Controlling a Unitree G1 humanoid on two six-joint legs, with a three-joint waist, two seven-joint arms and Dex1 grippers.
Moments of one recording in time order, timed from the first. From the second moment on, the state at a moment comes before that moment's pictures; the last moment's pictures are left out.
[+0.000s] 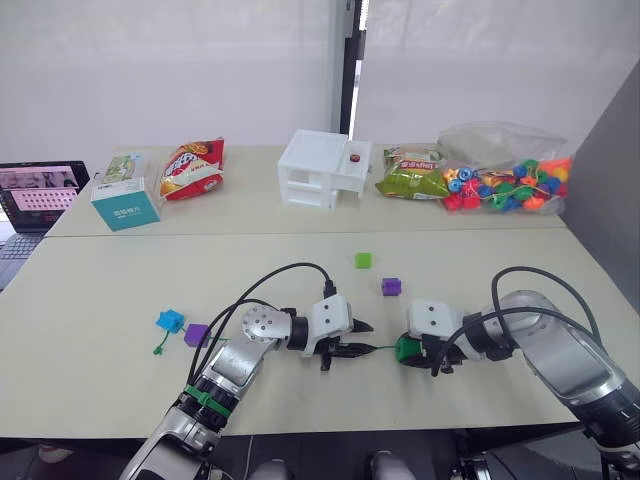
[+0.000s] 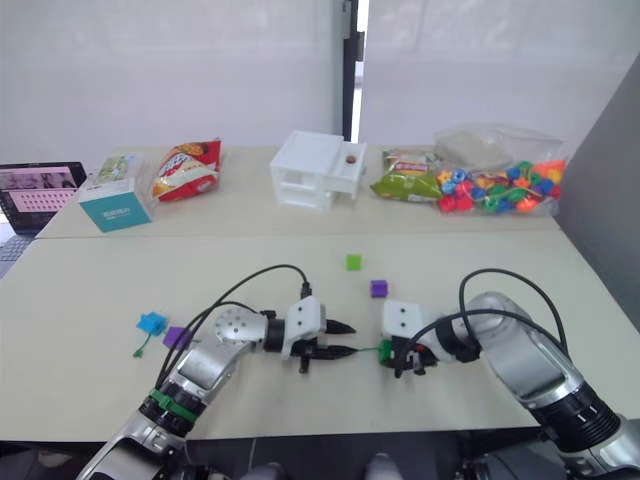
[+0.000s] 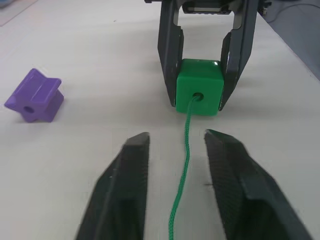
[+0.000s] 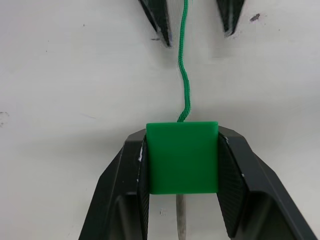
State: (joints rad) left arm -0.49 0.28 -0.39 0.15 -0.09 0.10 -1.05; right arm -0.41 -0.90 0.31 -0.31 0.06 0.58 1.22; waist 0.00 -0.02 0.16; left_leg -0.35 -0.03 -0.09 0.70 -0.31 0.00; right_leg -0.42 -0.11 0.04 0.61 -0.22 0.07
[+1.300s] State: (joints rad) left arm -0.55 0.16 -0.47 0.29 0.00 0.08 -1.03; right arm -0.42 -0.90 0.33 -0.31 0.05 0.59 1.22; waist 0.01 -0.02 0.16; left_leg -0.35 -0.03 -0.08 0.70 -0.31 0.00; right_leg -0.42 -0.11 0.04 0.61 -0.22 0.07
